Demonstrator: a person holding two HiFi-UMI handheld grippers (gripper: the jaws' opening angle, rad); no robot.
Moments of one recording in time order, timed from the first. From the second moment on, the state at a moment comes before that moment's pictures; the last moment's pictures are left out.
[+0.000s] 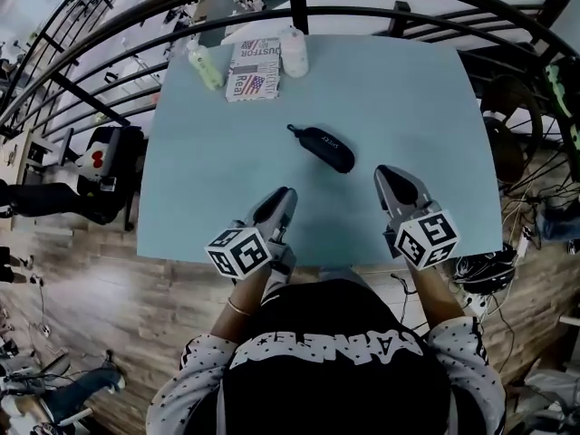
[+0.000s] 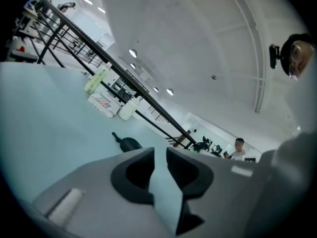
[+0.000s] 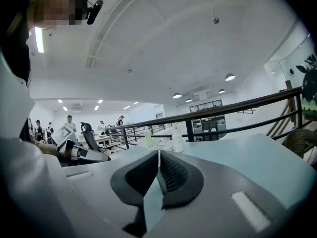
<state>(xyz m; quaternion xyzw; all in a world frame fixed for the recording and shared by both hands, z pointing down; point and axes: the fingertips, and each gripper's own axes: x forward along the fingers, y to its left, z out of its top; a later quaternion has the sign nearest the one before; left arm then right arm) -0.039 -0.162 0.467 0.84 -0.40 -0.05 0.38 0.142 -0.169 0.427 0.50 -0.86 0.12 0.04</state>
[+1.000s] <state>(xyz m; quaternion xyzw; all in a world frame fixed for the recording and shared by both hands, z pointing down) 0.043 -0.241 0.570 0.72 -0.42 -0.09 0.54 0.125 -0.260 0.543 0.37 -0.90 0.14 0.18</state>
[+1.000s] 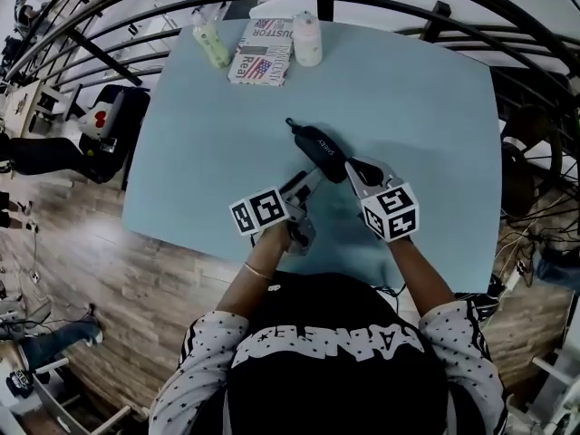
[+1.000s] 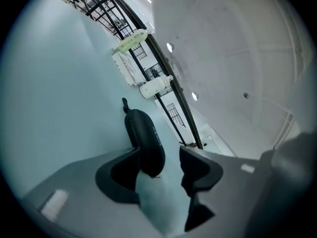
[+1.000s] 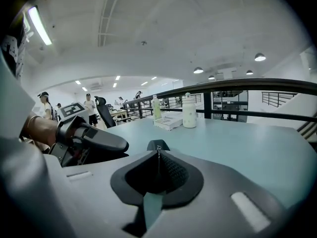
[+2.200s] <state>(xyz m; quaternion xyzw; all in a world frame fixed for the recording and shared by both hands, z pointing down) 0.064 -0.305 0.610 0.69 -0.40 -0.08 0.60 0.119 -0.304 0.581 0.39 -0.88 0.14 0.24</state>
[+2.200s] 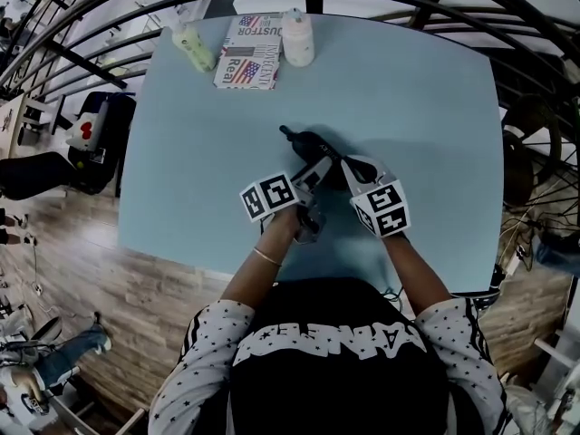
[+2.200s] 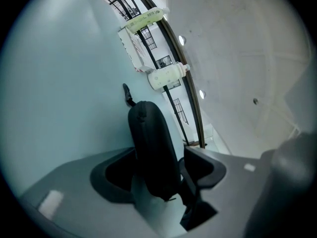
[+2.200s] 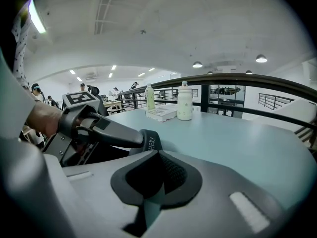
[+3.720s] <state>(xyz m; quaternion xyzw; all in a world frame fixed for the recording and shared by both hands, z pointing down) 0.089 -0.332 0.611 0.69 -0.38 -0.09 0.61 0.129 -0.318 0.580 0.39 -0.88 0.16 0.20</state>
